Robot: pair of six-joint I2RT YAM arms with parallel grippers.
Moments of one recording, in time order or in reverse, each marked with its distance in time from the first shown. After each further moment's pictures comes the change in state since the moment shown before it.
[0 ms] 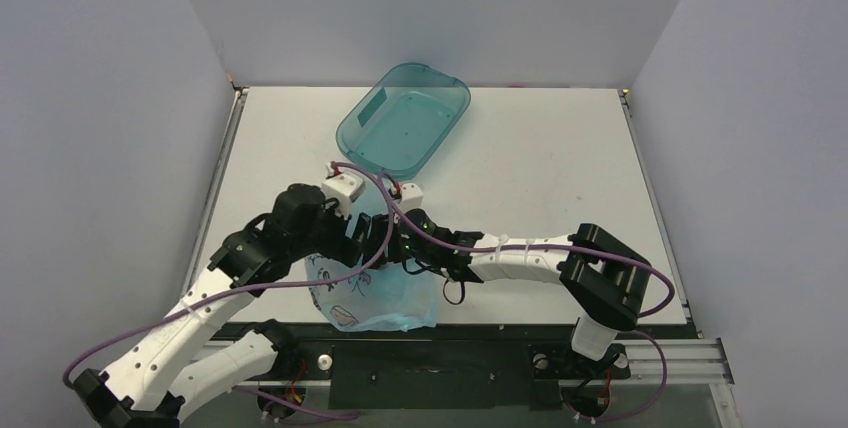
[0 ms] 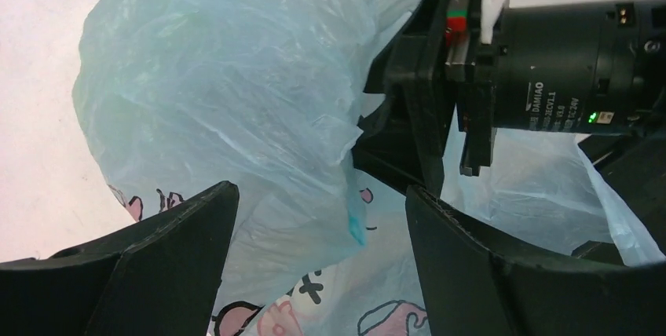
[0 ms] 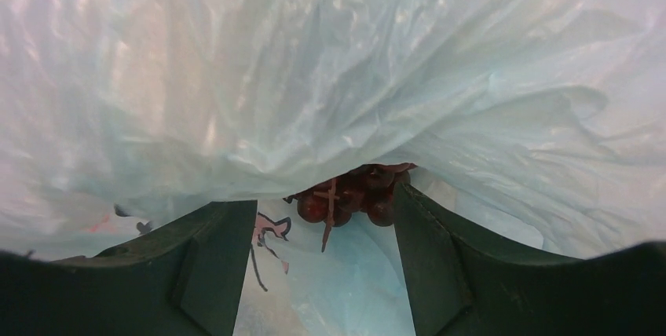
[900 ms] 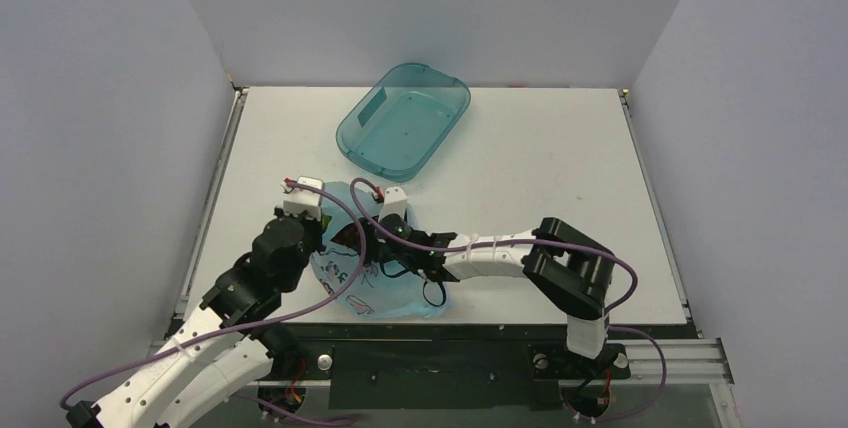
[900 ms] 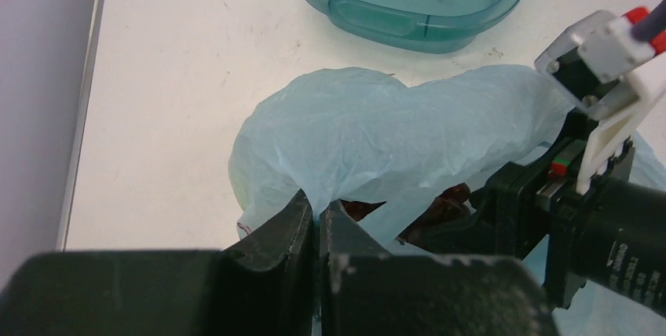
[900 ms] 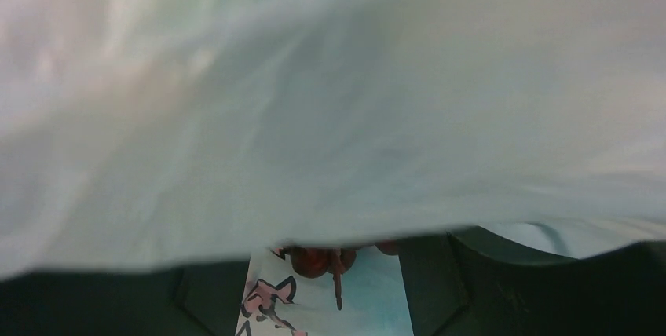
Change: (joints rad) left arm -0.088 -0.249 -0.283 0.341 -0.547 0.021; right arm 0.031 0.157 0.116 -0.015 0.114 -0.013
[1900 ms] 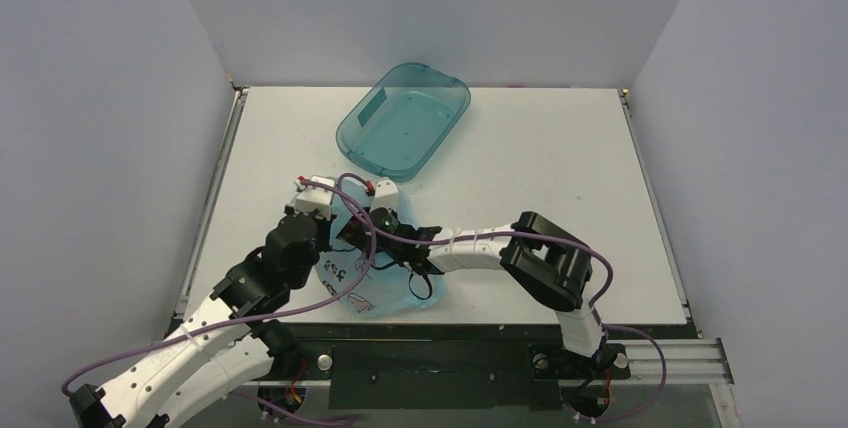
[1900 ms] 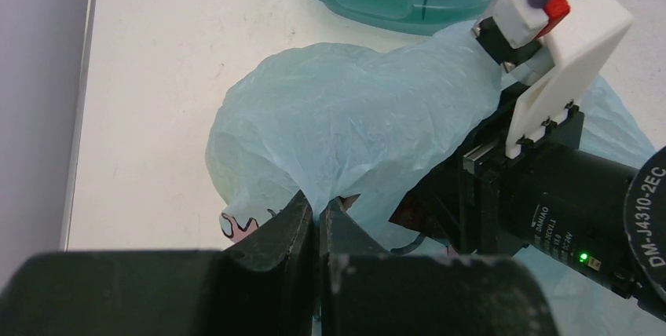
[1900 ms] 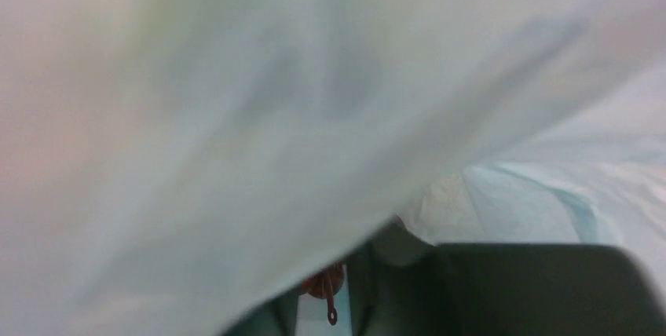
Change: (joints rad) left arm -0.032 0.071 -0.002 0.025 -0.028 0.003; right arm -0.004 0.134 0.130 -0.014 0.107 -0.043
